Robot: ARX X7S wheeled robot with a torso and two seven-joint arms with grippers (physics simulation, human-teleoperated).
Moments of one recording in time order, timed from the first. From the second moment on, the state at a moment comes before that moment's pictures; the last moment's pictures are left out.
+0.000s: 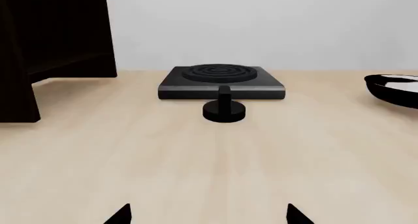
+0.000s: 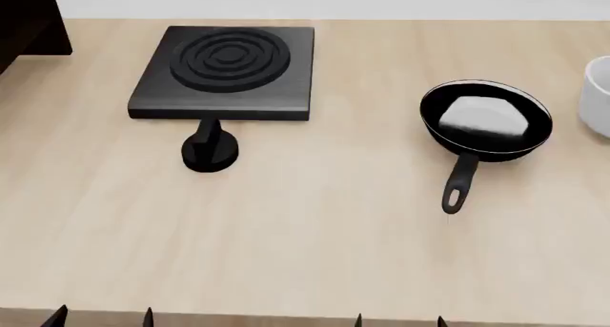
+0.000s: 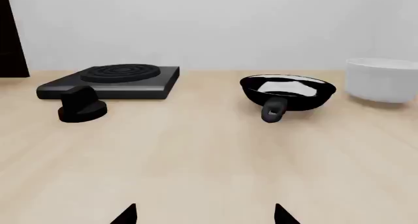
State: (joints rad) left arm 0.00 0.00 0.00 0.00 0.00 0.00 0.00; right arm 0.00 0.00 0.00 0.00 0.00 0.00 0.00
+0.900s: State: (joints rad) left arm 0.00 -0.08 0.09 0.00 -0.04 0.09 -0.07; right arm -0.01 0.08 -0.11 -0.05 0.04 0.01 0.10
